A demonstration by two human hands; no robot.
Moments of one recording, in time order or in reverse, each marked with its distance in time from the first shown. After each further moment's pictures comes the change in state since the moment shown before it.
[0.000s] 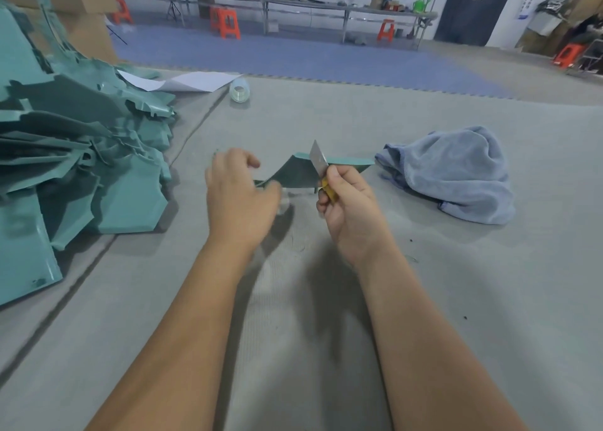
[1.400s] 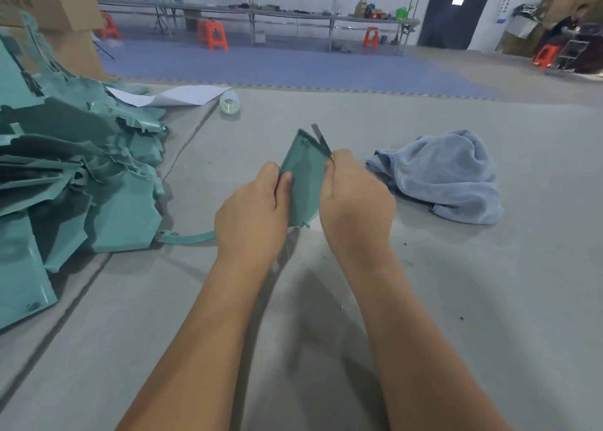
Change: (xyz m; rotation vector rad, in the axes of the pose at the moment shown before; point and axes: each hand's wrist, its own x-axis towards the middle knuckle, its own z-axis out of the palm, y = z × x) left_hand -0.013 0.019 0.006 0.241 0.004 0.269; right_hand -0.015 -0.031 0.027 -1.638 0.440 -0.494
